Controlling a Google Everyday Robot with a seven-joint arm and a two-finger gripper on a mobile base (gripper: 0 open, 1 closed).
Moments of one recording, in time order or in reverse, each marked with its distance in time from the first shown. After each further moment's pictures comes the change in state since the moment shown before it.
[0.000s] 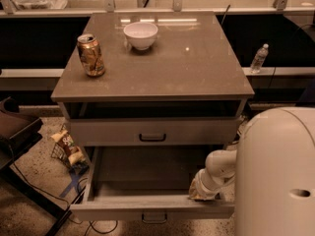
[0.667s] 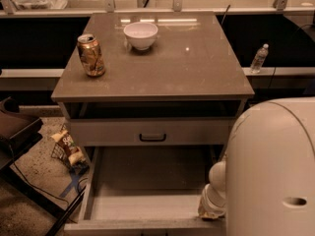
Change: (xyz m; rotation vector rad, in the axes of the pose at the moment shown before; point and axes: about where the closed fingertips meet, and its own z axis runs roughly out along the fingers) arm 0.015 0.071 -0.019 -0.100 0.096 0.073
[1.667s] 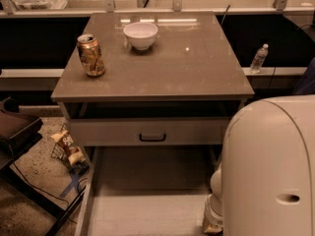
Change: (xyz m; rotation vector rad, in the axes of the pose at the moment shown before) arm 0.008 0.043 0.005 -0.105 0.027 0.036
